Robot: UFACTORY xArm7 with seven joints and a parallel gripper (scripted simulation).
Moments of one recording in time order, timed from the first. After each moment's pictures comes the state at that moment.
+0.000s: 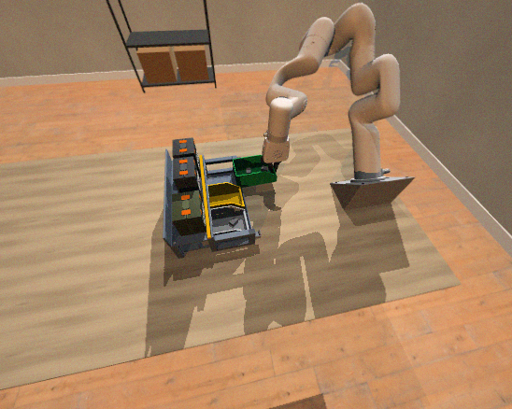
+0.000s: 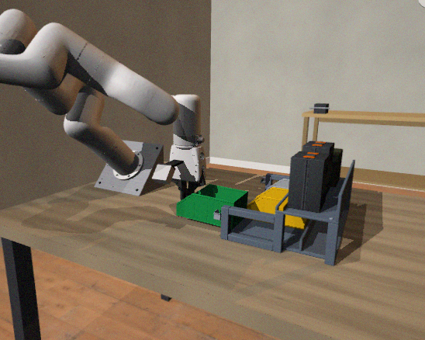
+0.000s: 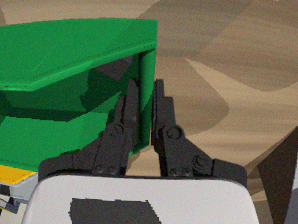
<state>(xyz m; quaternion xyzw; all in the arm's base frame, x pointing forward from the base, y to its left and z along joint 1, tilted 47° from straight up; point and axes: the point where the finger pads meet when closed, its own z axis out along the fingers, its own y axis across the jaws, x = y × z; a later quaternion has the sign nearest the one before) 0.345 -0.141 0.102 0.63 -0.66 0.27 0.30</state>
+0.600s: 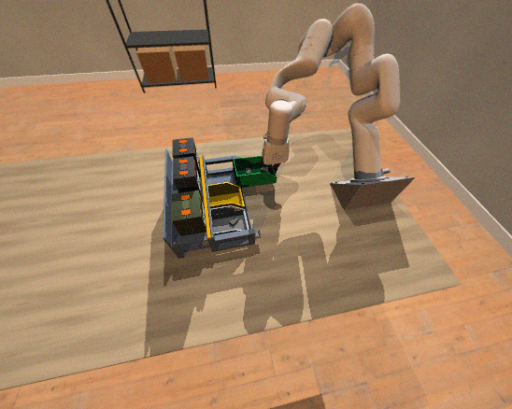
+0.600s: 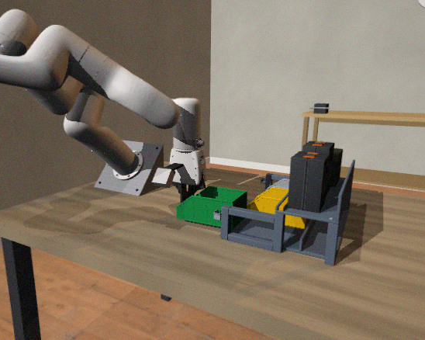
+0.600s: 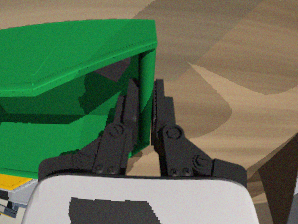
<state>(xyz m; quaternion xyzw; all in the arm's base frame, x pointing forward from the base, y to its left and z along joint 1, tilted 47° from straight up) 0.344 -0.148 0.095 0.63 -0.67 0.27 0.30</state>
